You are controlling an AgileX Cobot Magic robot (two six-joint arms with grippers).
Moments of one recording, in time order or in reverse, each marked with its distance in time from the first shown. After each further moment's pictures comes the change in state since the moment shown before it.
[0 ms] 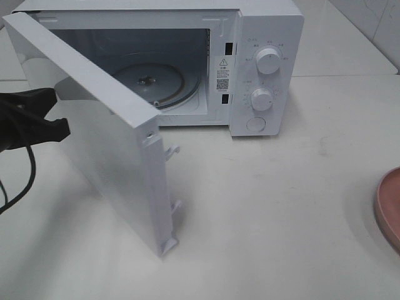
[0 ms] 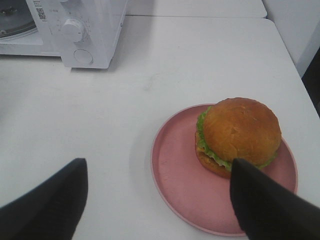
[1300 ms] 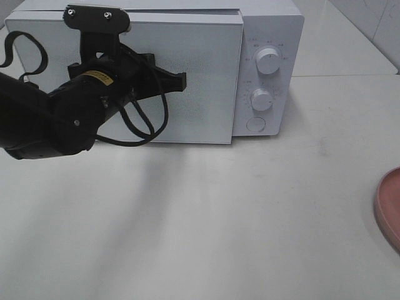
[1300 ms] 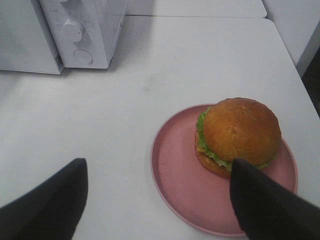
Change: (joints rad) left arm -0.303 0.353 -0.566 -0.516 0.160 0.344; right arm 0.000 0.000 0.000 0.000 0.000 0.000
